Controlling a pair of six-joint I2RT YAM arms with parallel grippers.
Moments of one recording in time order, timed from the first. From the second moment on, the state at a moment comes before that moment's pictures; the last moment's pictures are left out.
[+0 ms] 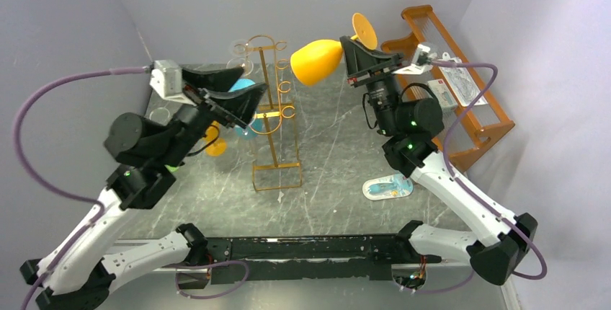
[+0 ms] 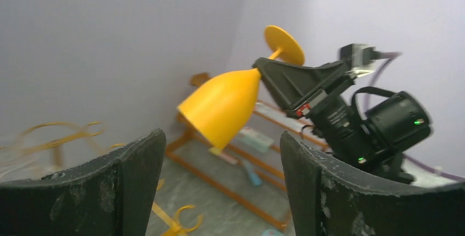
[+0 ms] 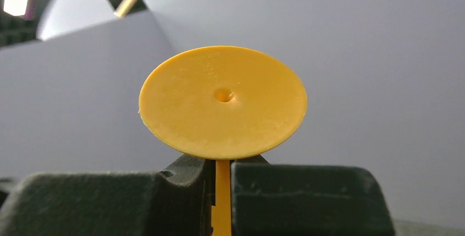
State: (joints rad) left arm -0.80 0.86 1.21 0.10 -0.01 -0.32; right arm 0.69 1.09 1.10 0.65 0.22 0.47
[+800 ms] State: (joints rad) left arm -0.80 0.73 1.29 -0.36 -0.36 -0.14; right arm 0.54 1.62 1.50 0.33 0.00 -0.10
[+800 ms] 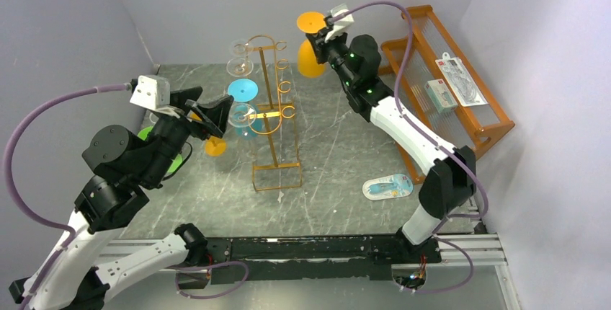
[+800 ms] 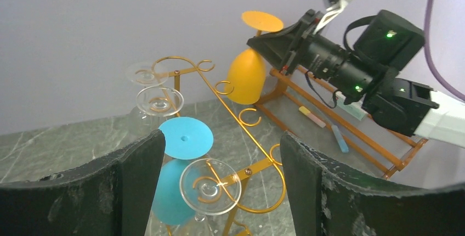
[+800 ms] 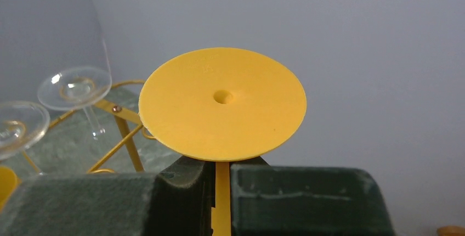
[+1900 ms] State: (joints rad) left arm -0.80 0.72 1.28 -0.39 -0.38 -0.17; right arm 0.55 1.89 1.68 0.19 -0.26 -0.22
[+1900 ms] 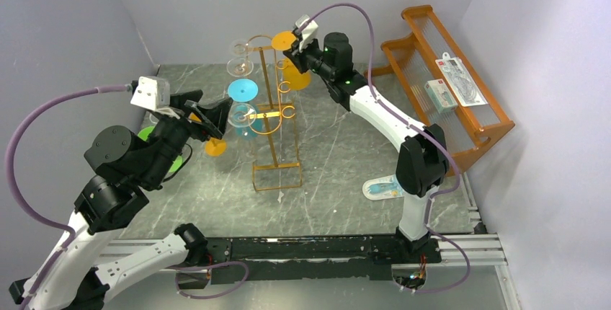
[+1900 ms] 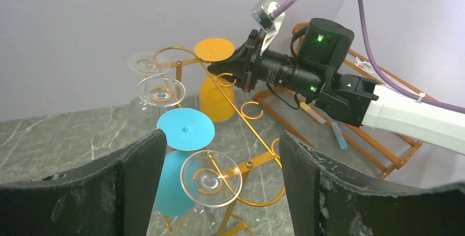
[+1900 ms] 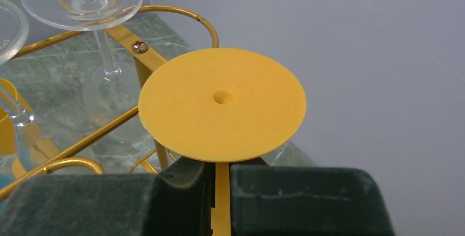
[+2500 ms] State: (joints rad) left arm -0.80 0.72 1.28 -0.40 -0.39 -0.17; right arm 0.56 1.90 1.66 0.19 -0.30 -0.21
